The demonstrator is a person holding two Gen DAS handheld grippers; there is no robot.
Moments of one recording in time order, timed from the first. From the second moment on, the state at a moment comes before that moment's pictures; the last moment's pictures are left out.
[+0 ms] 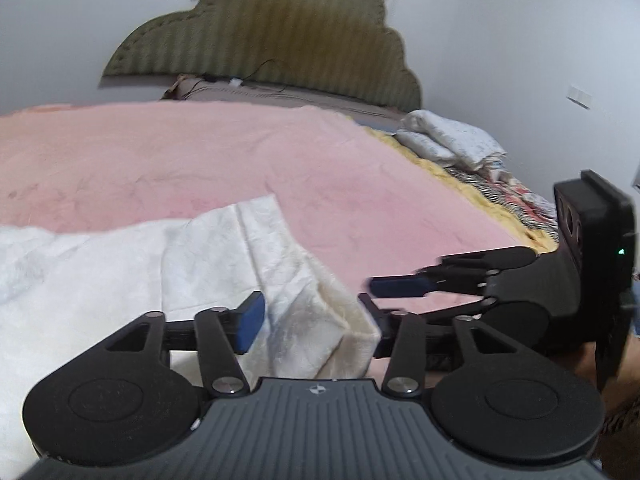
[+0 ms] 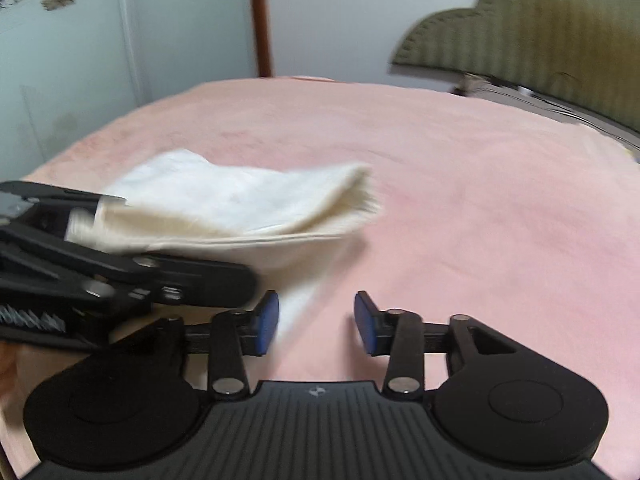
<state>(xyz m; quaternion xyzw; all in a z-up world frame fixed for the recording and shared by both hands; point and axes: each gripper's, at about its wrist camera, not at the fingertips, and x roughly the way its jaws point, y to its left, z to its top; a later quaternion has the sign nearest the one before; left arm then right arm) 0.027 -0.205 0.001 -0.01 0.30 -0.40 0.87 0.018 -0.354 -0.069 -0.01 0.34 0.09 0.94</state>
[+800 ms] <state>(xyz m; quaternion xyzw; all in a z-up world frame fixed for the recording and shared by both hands) 0.137 -0.080 -0.021 0.03 0.32 -0.15 0.93 0.071 -0.300 -0.034 -0.07 0.30 0.07 0.95</state>
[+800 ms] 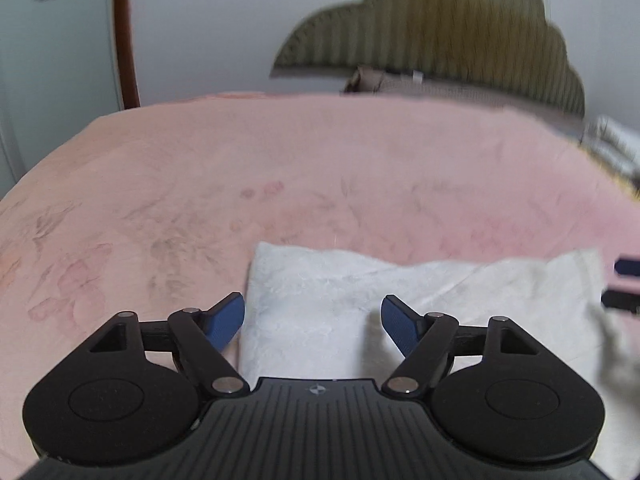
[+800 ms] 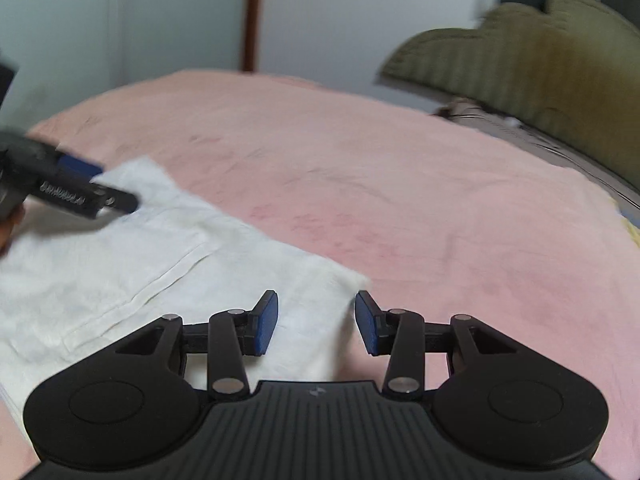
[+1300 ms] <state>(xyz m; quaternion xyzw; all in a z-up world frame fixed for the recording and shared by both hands) 0.065 -0.073 -0.031 0.08 0.25 -0.23 0.94 0.011 -0.292 -0.030 -0.03 0.28 0.14 0.95</state>
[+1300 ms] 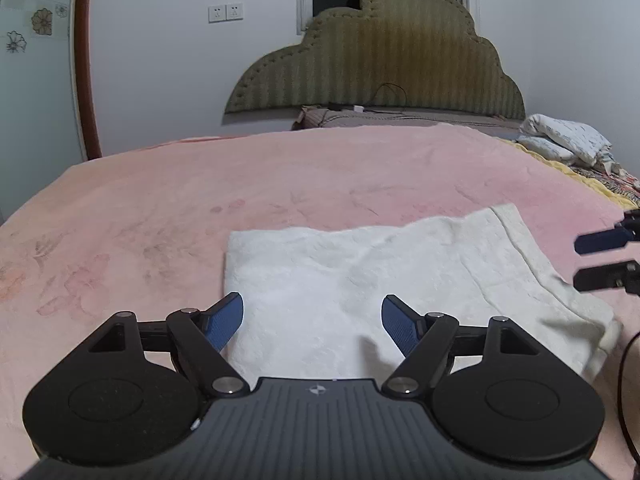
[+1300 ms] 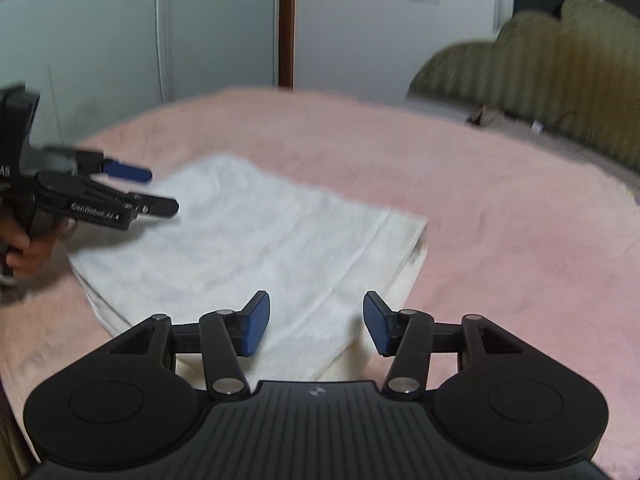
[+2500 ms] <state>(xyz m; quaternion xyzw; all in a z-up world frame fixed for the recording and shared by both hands) 0.140 -0.039 -0.050 -0.04 0.40 -0.34 0.85 0.103 -0.370 -0.111 0.34 0.34 0.25 0.84</state>
